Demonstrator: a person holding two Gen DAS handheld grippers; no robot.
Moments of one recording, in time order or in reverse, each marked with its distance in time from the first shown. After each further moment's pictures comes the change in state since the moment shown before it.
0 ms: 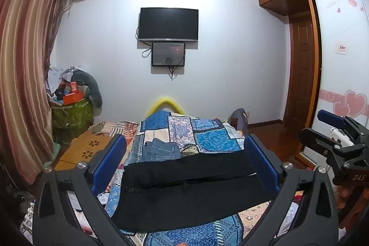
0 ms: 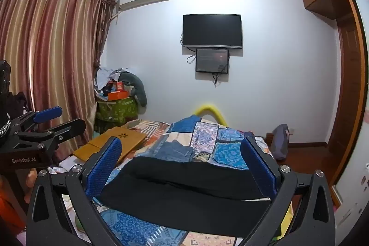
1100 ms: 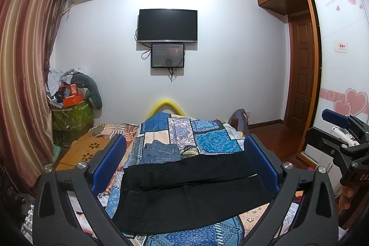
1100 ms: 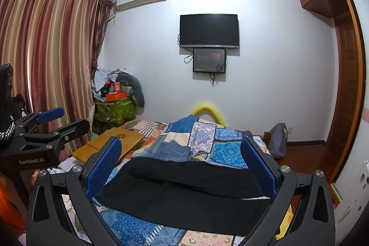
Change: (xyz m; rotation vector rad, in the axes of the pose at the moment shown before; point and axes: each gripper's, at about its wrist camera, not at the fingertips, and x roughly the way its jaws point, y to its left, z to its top) left arm 0.003 -0.002 -0.004 0.009 -0.010 -0.009; right arm -0.004 -0.001 0.001 0.015 -0.003 -0.010
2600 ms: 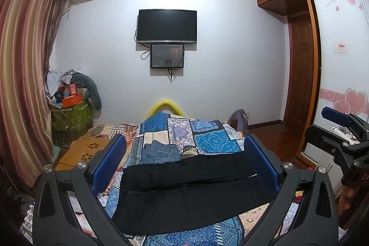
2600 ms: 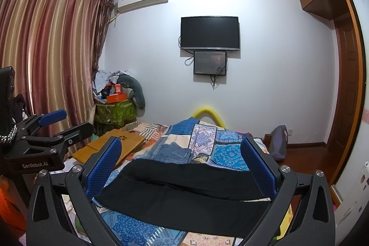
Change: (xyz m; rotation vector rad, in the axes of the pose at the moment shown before) left arm -0.002 -0.006 -0.001 0.003 -0.004 -0.002; right arm -0.003 0.004 0.002 -0.006 -0.016 0.000
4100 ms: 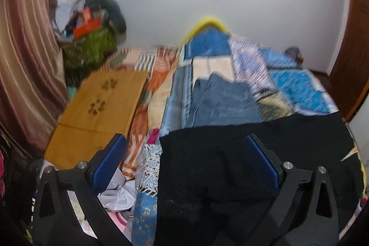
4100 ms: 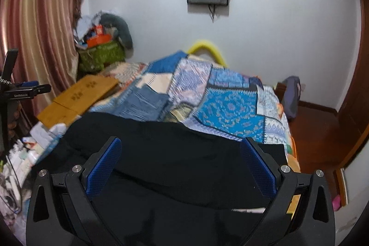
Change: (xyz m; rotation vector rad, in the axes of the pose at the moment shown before) left arm 0.366 0.202 -0.110 -0.084 0.557 0.208; right arm 0.252 -0.126 -0.094 0.002 0.414 0.037
